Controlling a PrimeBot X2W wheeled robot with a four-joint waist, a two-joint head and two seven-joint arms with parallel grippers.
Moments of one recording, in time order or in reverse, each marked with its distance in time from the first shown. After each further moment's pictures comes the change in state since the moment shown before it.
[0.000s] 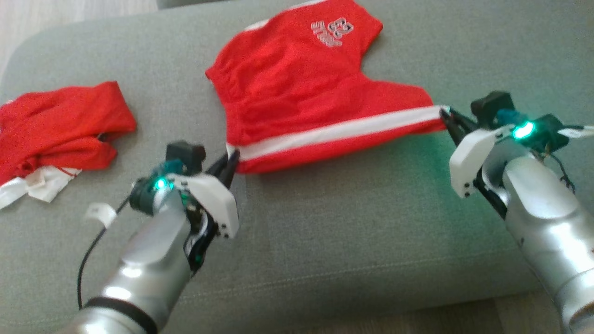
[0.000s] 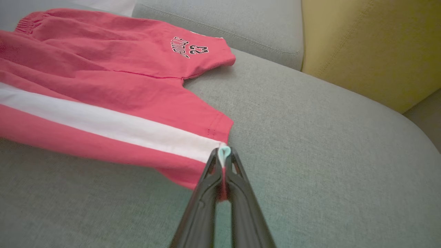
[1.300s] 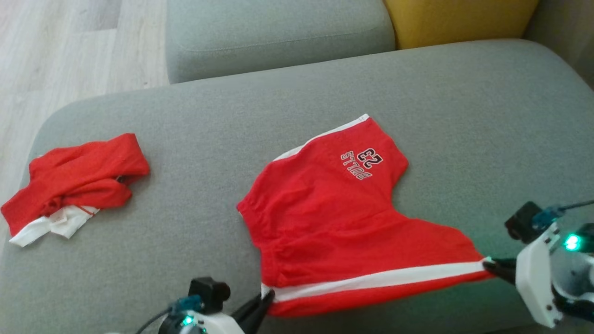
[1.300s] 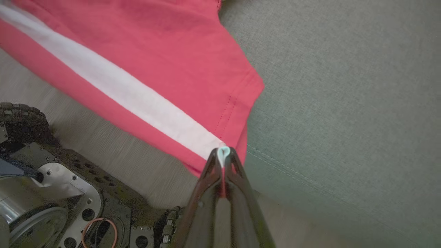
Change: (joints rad) left arm 0.564 0.167 -0.048 -0.579 -0.046 0.048 0.125; right arm 0.410 -0.650 0.454 -0.857 0.622 0.000 0.560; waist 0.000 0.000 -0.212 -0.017
